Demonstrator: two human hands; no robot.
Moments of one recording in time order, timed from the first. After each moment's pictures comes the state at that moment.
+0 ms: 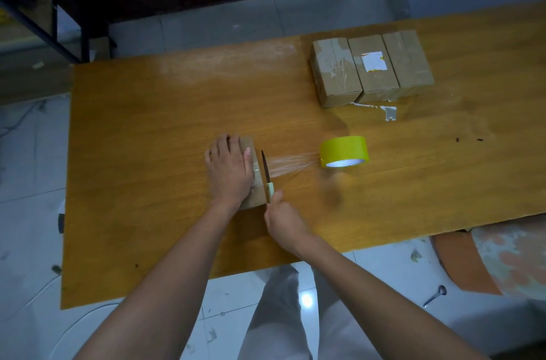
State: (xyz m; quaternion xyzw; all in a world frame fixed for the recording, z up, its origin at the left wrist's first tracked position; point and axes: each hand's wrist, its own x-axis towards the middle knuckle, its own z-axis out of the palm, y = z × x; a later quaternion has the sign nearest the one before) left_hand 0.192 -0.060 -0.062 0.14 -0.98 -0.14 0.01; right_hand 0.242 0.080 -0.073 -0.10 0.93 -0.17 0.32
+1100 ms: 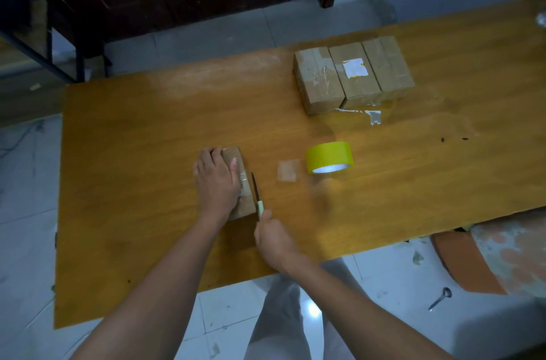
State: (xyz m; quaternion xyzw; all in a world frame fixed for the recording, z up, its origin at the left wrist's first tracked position) left_hand 0.192 -0.061 -0.070 0.16 -0.97 -0.15 0.04; right_hand 0.256 0.079 -0.074 -0.05 0.89 -0.25 0.37
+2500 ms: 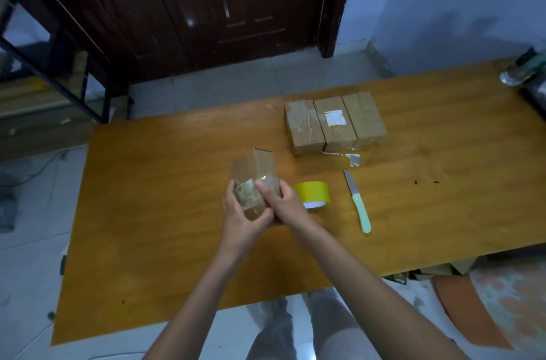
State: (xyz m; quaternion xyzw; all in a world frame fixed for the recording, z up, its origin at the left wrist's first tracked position) left_hand 0.218 0.026 0.040 0.23 -0.82 -0.53 -0.02; right_hand 0.161 0.134 0.042 0.08 0.67 -0.68 0.29
